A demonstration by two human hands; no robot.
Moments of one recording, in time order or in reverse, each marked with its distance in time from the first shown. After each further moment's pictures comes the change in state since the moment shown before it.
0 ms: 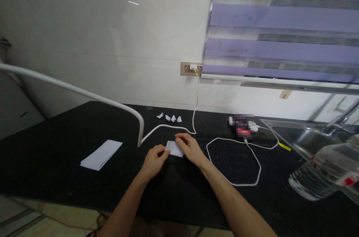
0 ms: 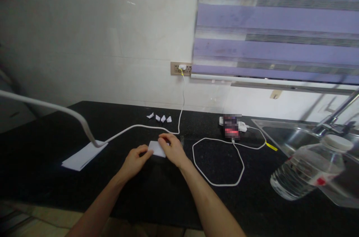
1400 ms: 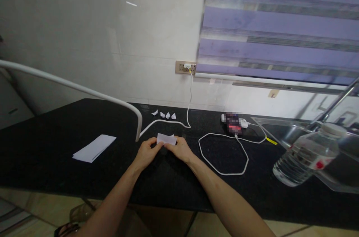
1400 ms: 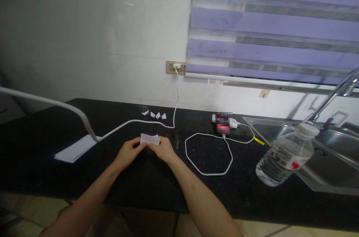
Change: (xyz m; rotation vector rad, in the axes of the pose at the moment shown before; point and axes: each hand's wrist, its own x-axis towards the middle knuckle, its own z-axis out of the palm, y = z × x) left_hand 0.002 -0.009 0.006 -0.024 0.043 -0.059; right_hand -0.012 0.025 0.021 0.273 -0.079 0.123
